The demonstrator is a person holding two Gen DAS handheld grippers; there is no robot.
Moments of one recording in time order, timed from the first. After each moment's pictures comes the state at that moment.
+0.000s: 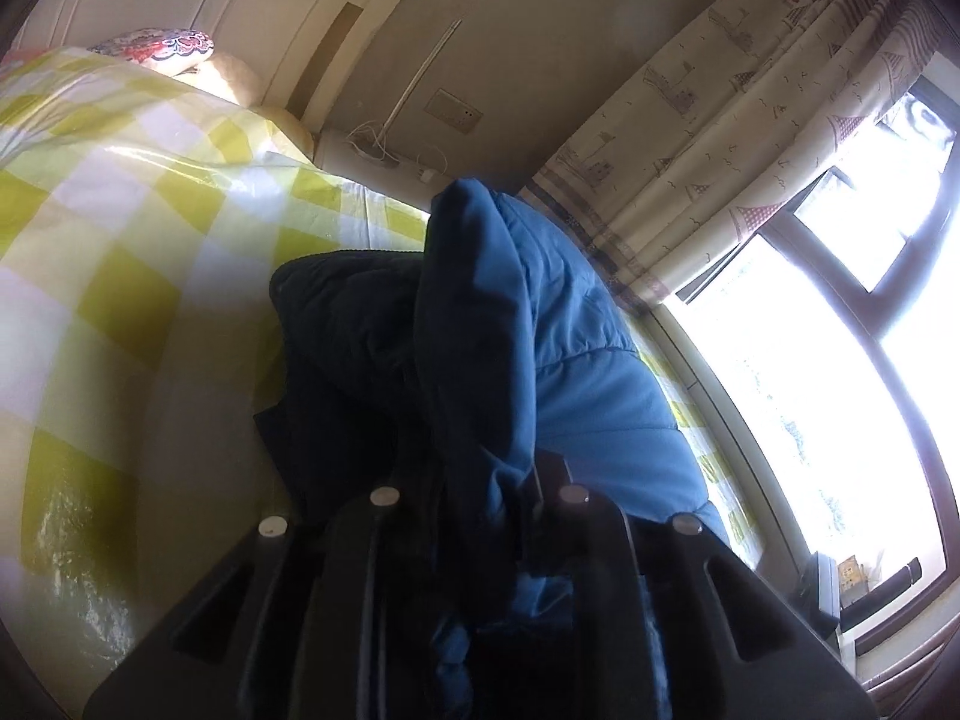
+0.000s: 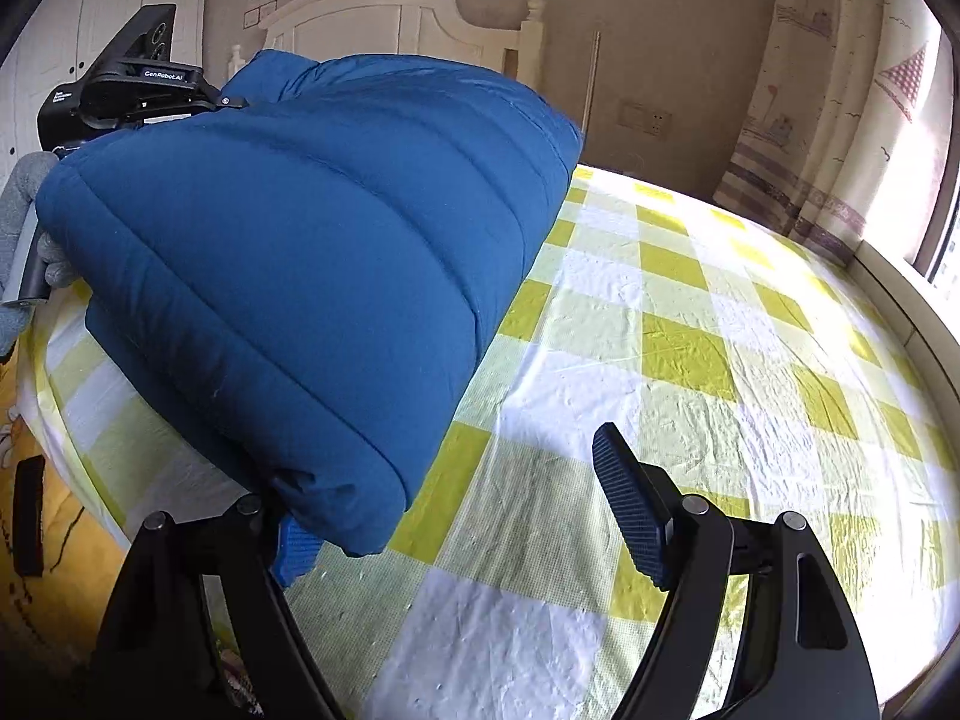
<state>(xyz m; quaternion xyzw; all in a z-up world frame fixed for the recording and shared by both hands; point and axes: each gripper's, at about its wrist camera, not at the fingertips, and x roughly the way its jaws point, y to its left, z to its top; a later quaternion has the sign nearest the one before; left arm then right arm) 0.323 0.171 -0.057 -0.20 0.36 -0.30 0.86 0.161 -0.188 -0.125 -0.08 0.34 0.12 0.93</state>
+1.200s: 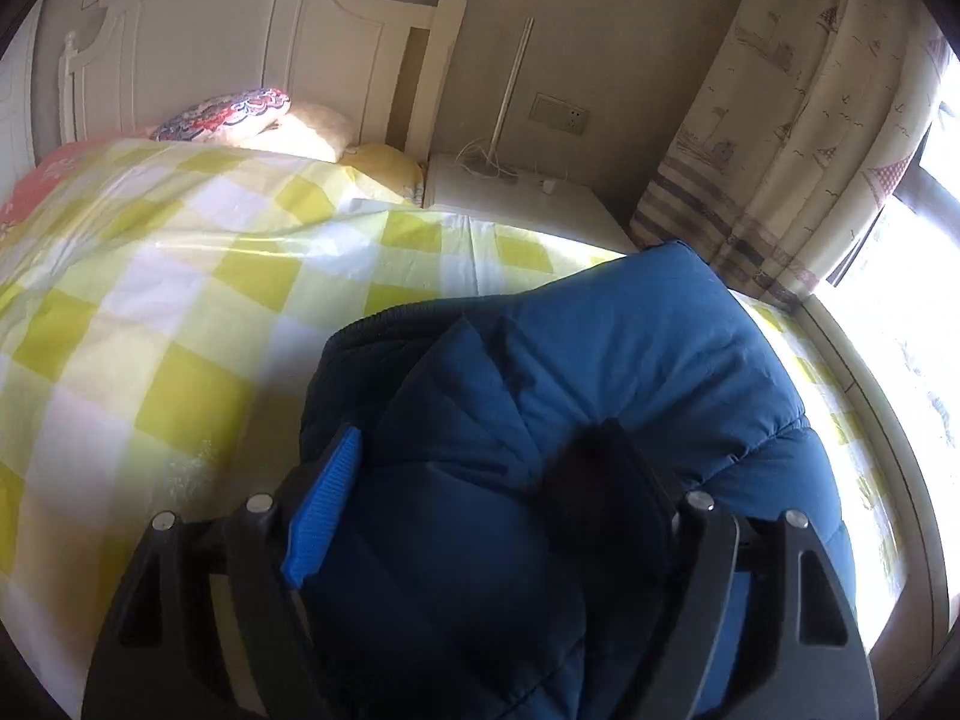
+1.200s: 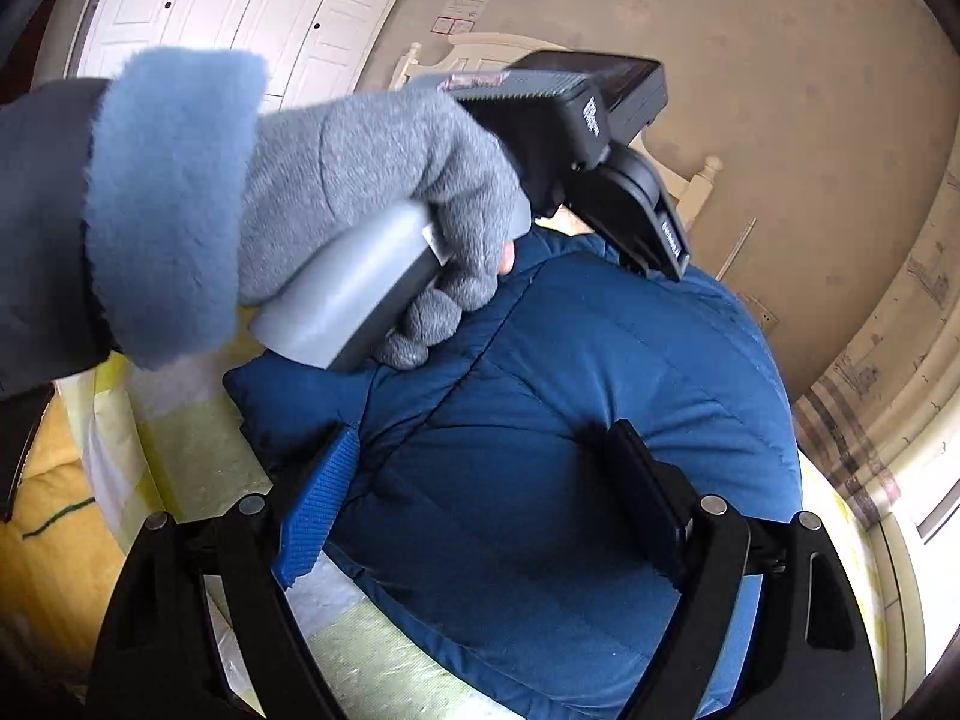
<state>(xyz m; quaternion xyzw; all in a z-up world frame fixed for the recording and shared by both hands) 0.369 0.144 -0.050 -0.12 0.38 -0.14 0.91 0.162 -0.013 -0.095 -0.28 0.20 0.22 0.91</state>
